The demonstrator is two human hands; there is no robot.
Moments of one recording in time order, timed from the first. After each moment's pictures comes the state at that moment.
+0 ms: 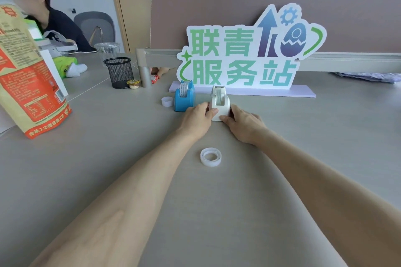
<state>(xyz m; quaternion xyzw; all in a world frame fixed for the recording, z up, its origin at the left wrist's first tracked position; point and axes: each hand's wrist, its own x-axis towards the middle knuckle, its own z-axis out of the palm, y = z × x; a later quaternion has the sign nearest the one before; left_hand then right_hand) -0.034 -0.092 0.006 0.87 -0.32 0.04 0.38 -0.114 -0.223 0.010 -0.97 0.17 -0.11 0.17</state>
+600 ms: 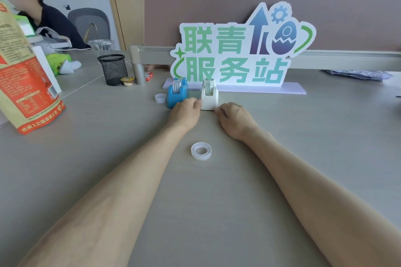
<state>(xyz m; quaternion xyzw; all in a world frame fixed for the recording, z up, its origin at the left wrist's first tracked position) -0.031 -0.093 0.012 0.90 -0.25 0.02 0.36 -0.114 -0.226 0.003 -0.96 0.13 -0.17 0.20</state>
